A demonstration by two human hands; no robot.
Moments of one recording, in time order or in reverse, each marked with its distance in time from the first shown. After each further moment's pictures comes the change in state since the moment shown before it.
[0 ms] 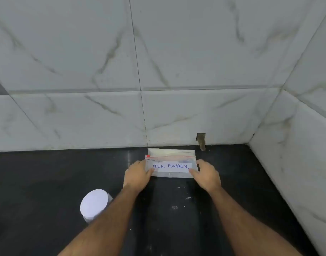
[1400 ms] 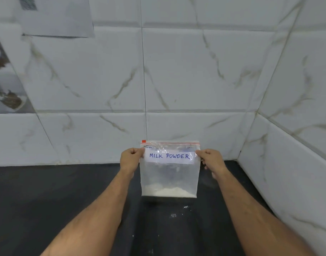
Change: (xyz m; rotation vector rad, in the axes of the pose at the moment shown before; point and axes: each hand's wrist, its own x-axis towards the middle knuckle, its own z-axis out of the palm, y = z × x) left_hand 0.008 0.017 -0.100 -1.119 0.254 -0.211; right_hand -0.037 -0.047 -0.116 0.878 0.112 0.053
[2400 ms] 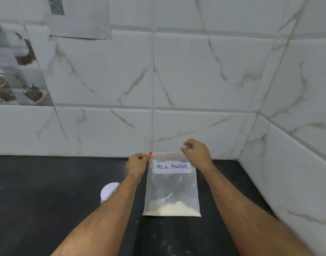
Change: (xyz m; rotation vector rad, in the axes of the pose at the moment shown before) left_hand -0.052 -0.020 -0.010 0.094 0.034 -0.028; right_hand -0.040 -0.020 0.044 -0.541 -0.008 -0.425
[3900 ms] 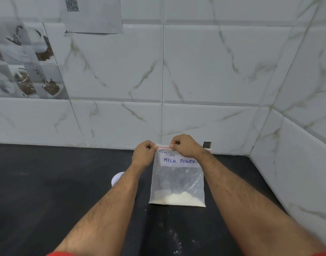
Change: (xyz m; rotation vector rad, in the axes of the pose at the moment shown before) left_hand -0.010 0.013 -0.019 0.236 -0.053 0.192; right_hand 0.014 -0.039 0.032 -0.100 -0.370 -0.203
